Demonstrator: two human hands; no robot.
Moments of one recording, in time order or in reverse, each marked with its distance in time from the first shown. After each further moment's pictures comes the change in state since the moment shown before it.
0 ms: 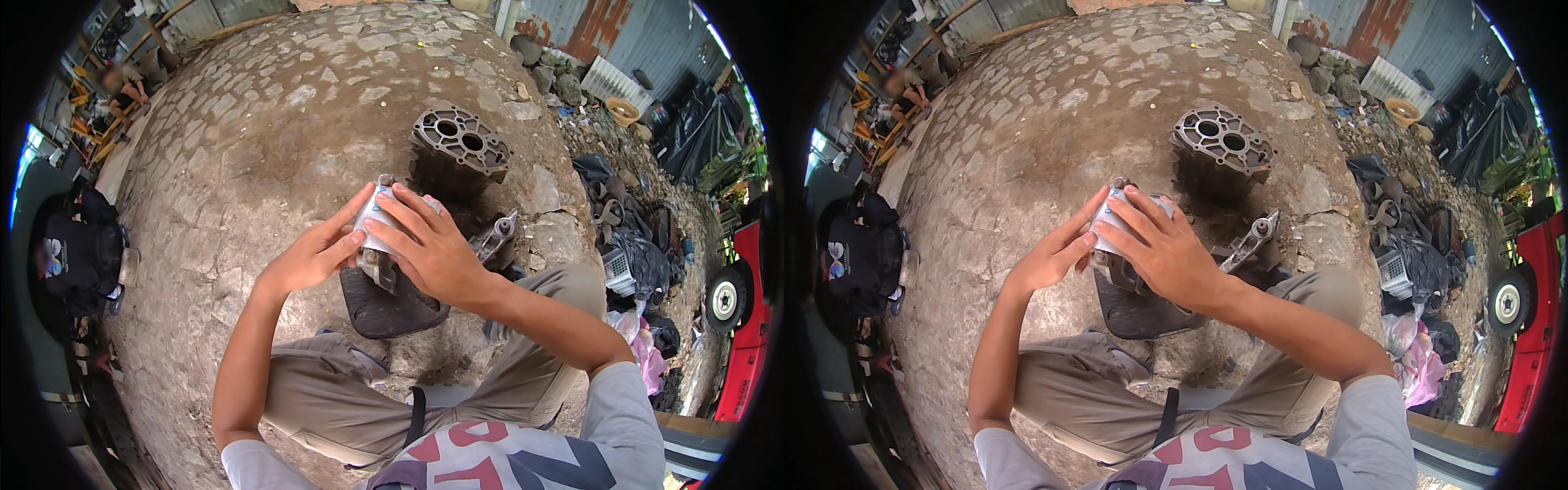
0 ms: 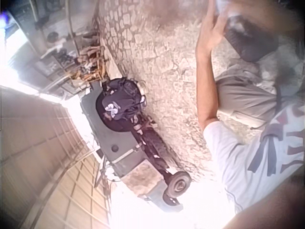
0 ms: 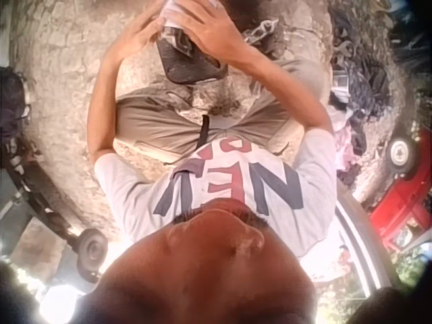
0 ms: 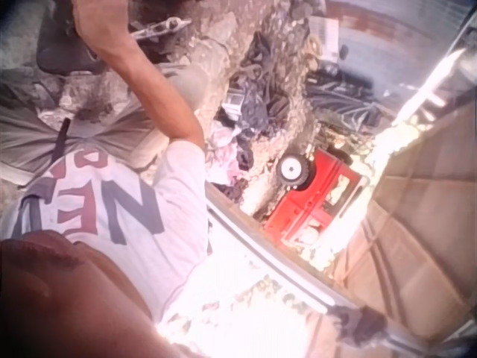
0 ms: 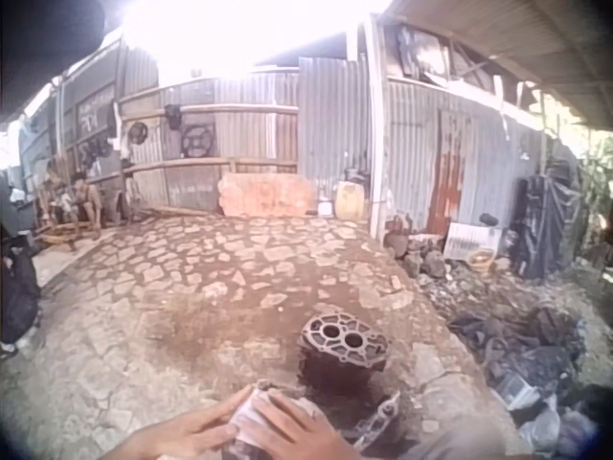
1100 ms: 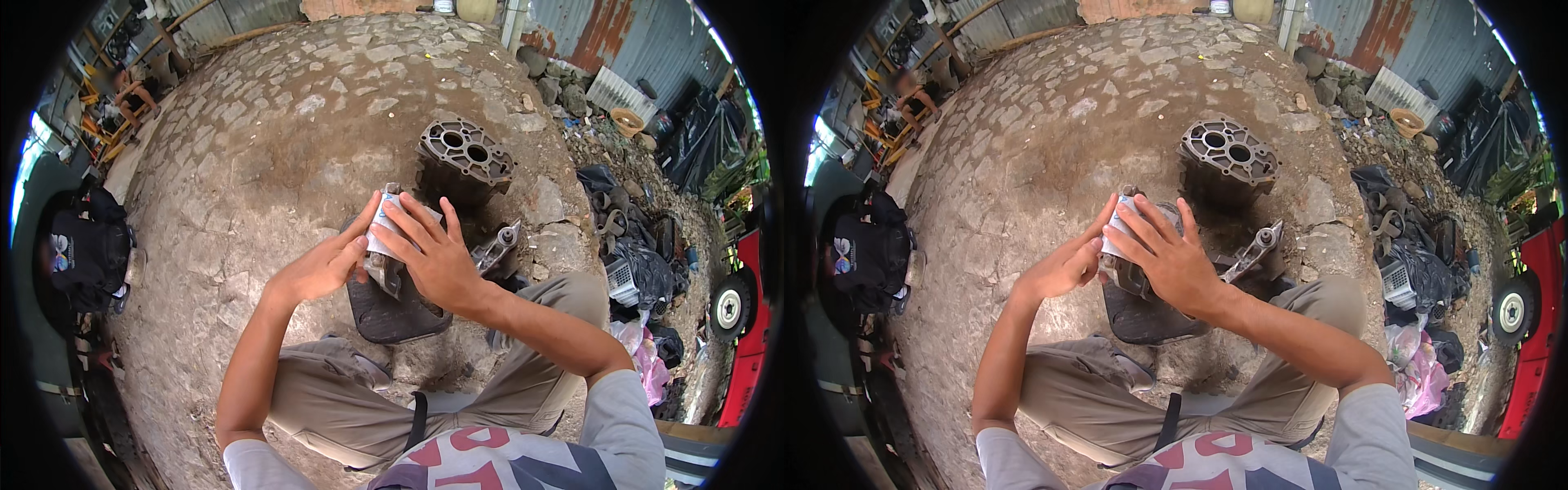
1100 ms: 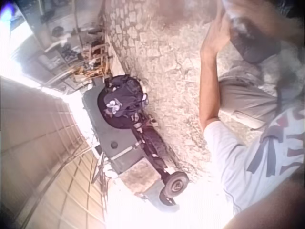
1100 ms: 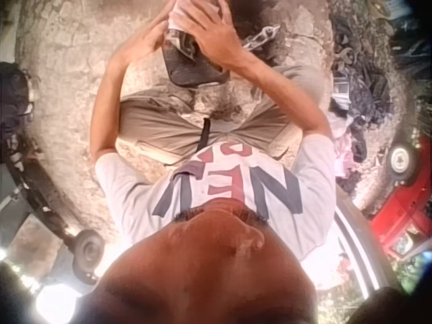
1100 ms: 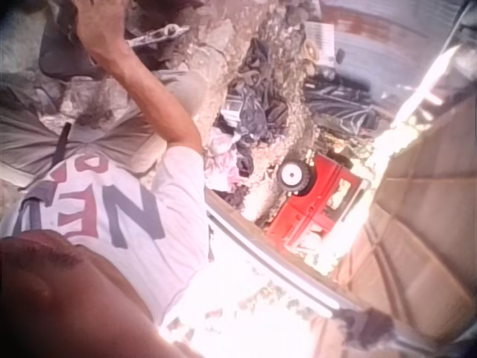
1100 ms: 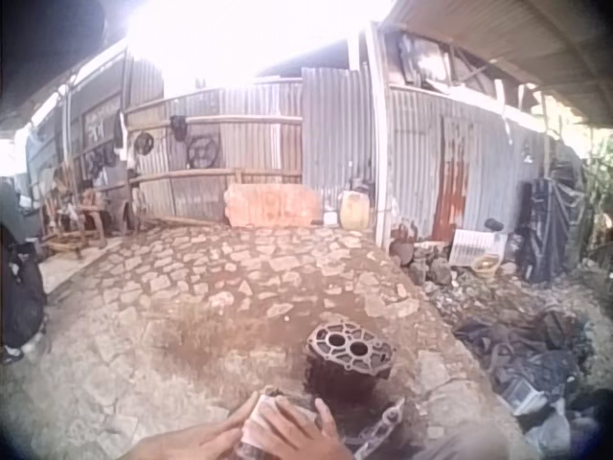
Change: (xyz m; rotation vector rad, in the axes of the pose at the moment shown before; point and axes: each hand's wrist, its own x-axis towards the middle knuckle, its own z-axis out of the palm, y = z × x) left_hand -0.009 0.017 0.007 0.135 -0.037 -0.089; right_hand -0.005 -0.004 0.008 -0.193 0.018 0.005
